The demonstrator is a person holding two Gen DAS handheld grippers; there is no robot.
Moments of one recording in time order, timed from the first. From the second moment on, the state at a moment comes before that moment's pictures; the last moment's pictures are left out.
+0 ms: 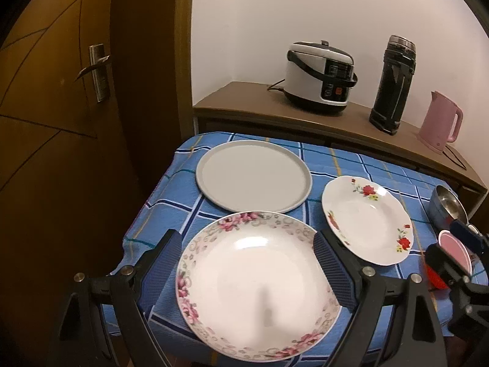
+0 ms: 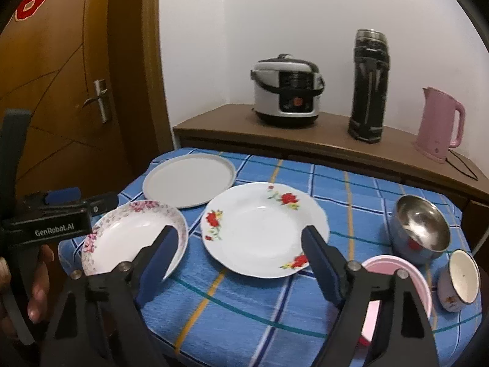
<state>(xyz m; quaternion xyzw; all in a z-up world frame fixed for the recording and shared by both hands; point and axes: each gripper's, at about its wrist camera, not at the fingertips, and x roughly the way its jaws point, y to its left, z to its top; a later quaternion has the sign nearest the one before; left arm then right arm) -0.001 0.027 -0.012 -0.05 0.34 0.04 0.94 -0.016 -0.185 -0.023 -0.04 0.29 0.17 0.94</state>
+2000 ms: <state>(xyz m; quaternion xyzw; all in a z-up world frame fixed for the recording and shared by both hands) 0.008 0.084 -0.090 -0.09 0.41 0.05 0.91 0.024 -0.106 -0.100 -0.09 0.40 0.24 0.88</state>
